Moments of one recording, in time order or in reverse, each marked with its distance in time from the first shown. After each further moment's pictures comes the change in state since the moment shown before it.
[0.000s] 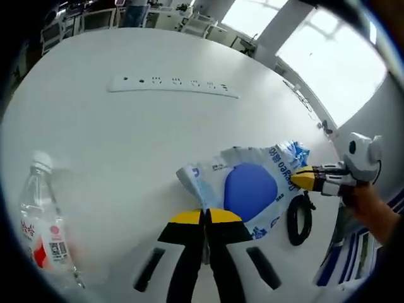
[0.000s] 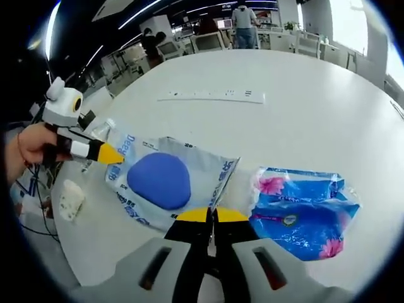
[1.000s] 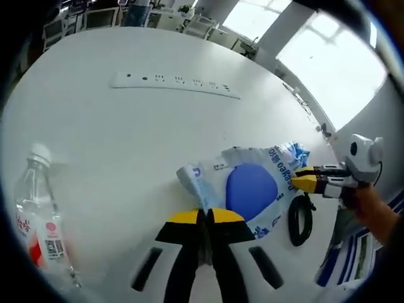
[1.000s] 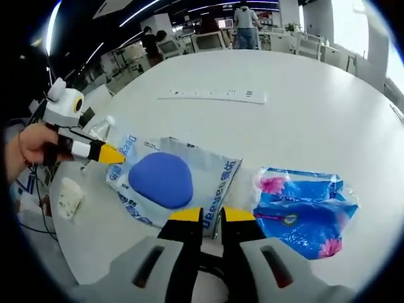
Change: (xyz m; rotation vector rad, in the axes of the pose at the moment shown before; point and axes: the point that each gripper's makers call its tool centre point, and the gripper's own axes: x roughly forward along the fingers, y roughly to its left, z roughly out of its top) left arm 0.000 0.001 -0.001 -0.008 -0.019 -0.012; right arm -0.002 0.001 0.001 -0.016 0.002 -0.013
